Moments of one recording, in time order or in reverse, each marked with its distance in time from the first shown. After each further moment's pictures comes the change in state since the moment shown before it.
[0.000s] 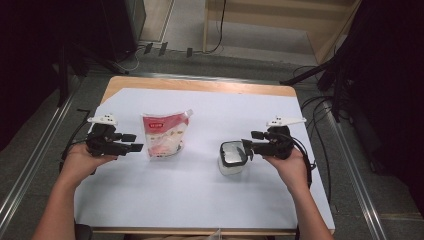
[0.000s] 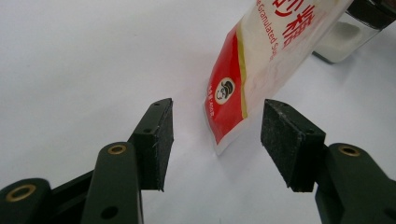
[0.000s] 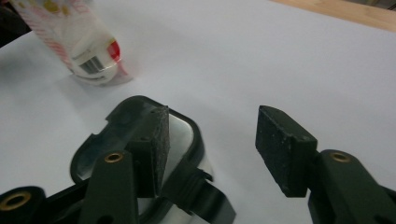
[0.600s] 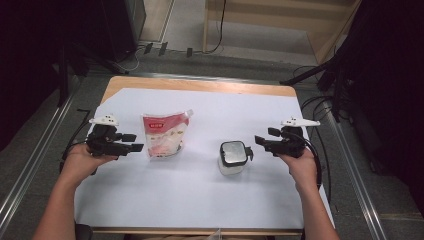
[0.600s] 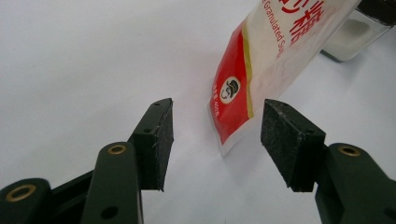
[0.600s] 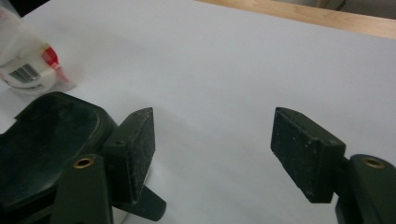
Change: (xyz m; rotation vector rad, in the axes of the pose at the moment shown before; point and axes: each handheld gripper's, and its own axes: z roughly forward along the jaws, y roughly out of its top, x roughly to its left) left arm -0.001 -0.001 0.002 0.006 0.030 0.017; right arm -0.038 -0.020 -0.007 -0.062 -0.121 0.062
